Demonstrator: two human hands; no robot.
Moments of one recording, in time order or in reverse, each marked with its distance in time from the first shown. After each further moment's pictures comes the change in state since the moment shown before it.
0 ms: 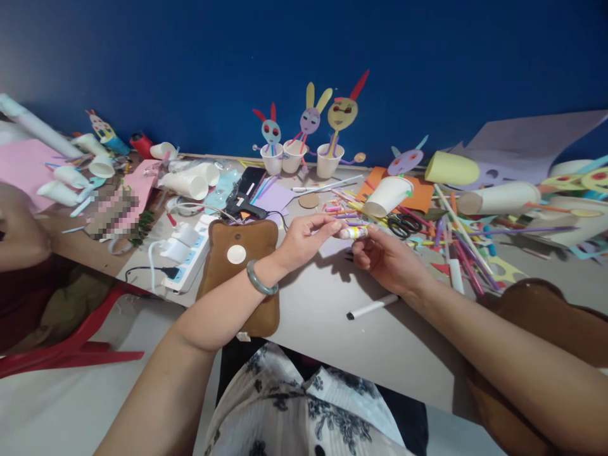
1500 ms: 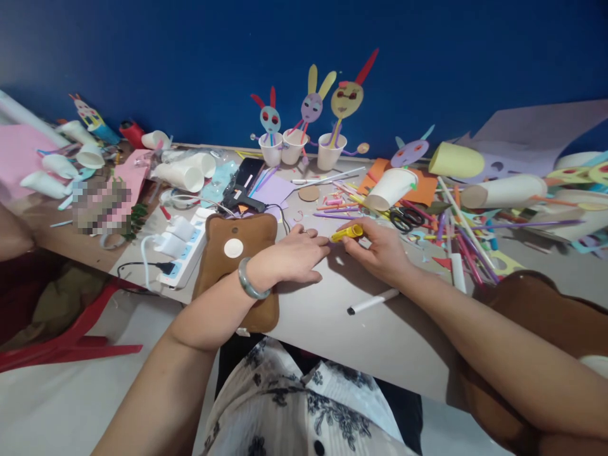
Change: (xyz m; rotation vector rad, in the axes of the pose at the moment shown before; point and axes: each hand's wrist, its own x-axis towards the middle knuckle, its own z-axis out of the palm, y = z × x) left_hand -0.014 0.031 -0.013 1.293 -0.886 -0.015; right_hand 0.009 0.004 -0.002 -1.091 -0.002 -0.640
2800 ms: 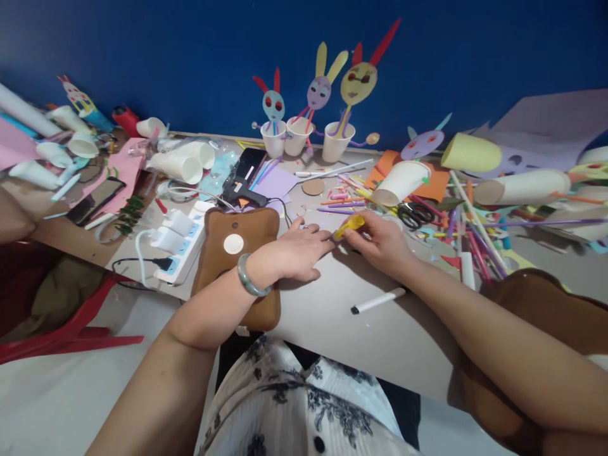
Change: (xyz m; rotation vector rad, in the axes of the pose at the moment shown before) left_hand -0.002 -0.003 -0.002 -0.040 -0.013 -0.018; right_hand 0.009 0.020 0.007 -0.008 -0.049 -0.073
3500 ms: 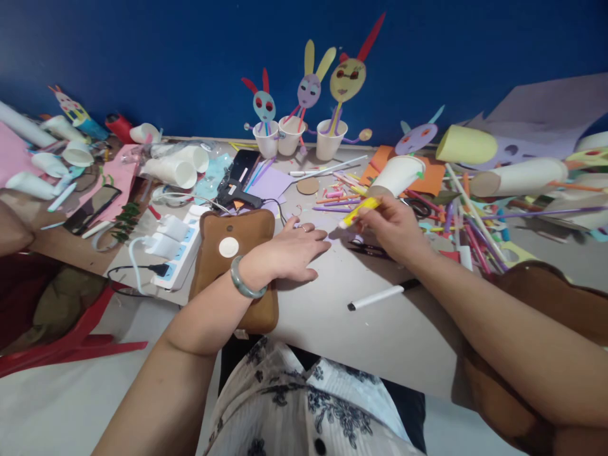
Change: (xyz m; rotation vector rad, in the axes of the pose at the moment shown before) left_hand 0.002 -0.007 0.004 -0.005 -0.016 0.012; right_hand 0.009 0.017 -0.006 0.463 0.140 0.297
